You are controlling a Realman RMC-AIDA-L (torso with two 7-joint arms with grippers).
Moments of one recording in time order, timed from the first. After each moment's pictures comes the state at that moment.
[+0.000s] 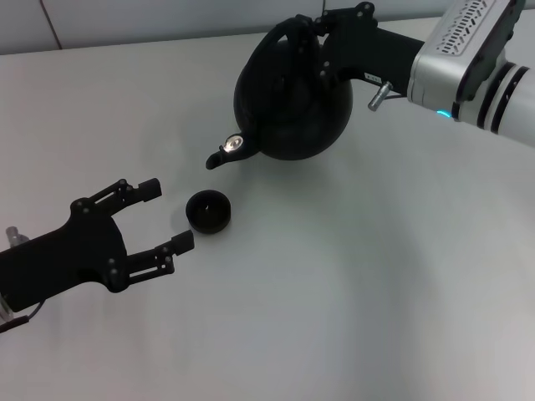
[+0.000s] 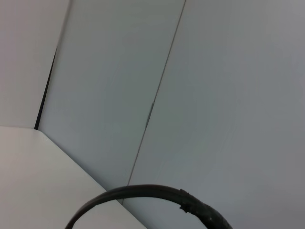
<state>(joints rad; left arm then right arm) -0.37 -2.06 0.91 0.44 1.61 1.61 -0.94 0.54 2.08 -1.31 -0.64 -1.13 -0.85 0.75</state>
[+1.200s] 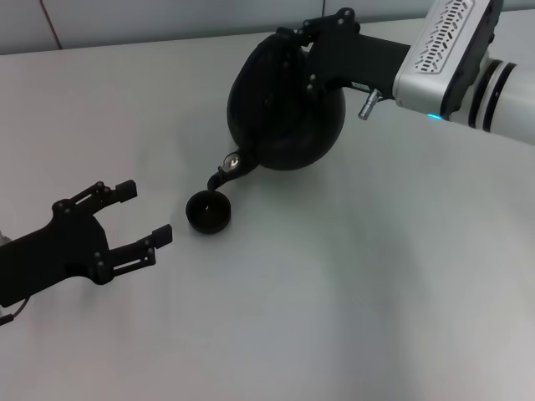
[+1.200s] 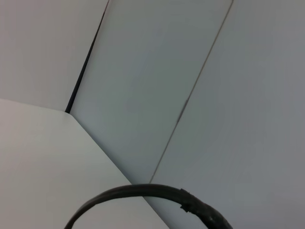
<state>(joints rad) -0.36 -2.05 0.91 0.44 1.61 1.50 -0.95 0.54 2.08 -1.34 -0.70 -1.24 -0.85 0.75</state>
